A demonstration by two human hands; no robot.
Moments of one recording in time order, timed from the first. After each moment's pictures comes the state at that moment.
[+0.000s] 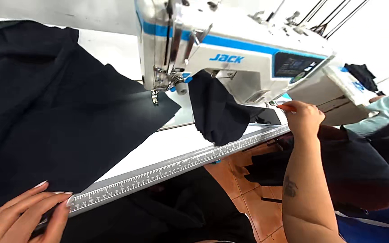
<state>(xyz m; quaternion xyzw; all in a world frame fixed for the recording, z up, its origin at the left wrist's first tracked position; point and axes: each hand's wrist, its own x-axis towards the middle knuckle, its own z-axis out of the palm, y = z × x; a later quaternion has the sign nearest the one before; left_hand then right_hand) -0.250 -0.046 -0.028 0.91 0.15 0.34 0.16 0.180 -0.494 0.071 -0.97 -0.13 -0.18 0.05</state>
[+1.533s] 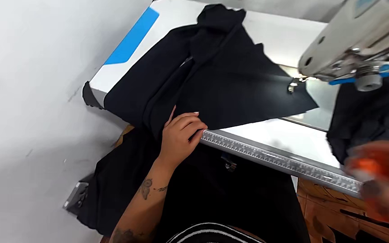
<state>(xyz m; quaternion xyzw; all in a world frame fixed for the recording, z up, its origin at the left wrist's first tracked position) -0.251 -0.056 -0.039 0.89 0.20 0.39 0.14 0.021 -0.332 0.109 -0.81 -0.50 0.24 0.19</state>
